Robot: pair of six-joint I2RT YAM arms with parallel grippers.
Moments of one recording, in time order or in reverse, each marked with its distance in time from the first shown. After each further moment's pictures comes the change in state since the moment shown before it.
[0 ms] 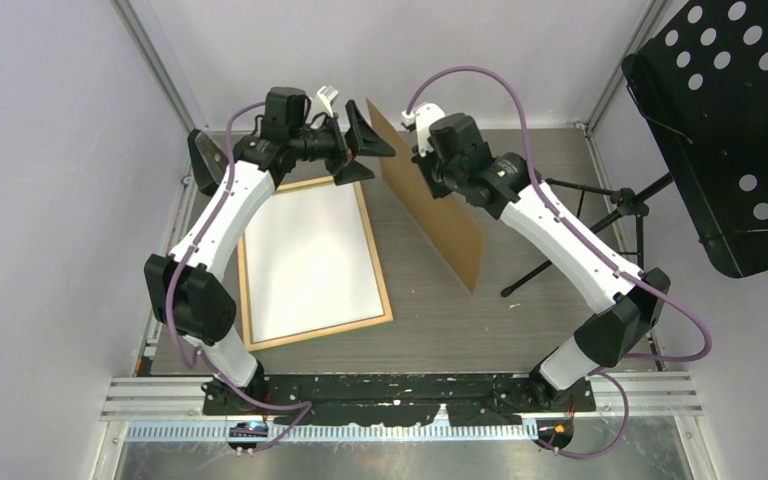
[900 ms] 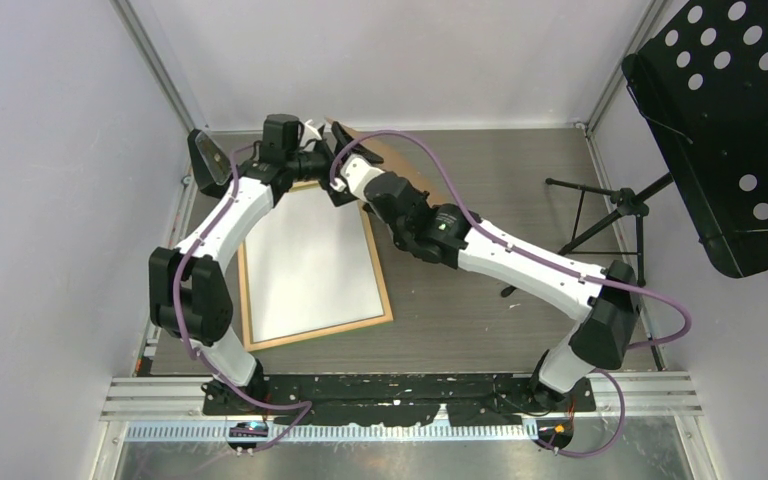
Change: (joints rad) left arm 0.067 -0.011 -0.267 0.245 0.053 -0.344; right arm 0.346 0.019 -0.195 0.329 0.534 -0.396
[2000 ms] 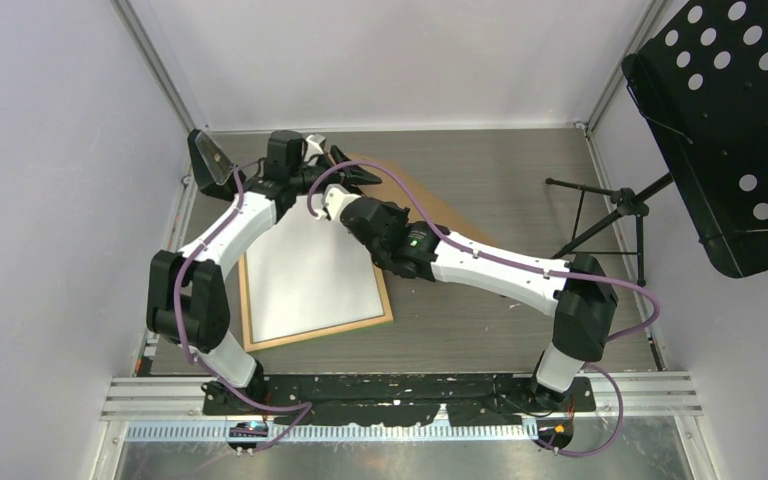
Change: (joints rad) left arm -0.021 -0.038 -0.161 0.156 -0.036 -0.076; right arm 0.073 0.114 -0.052 0.068 0.082 -0.092
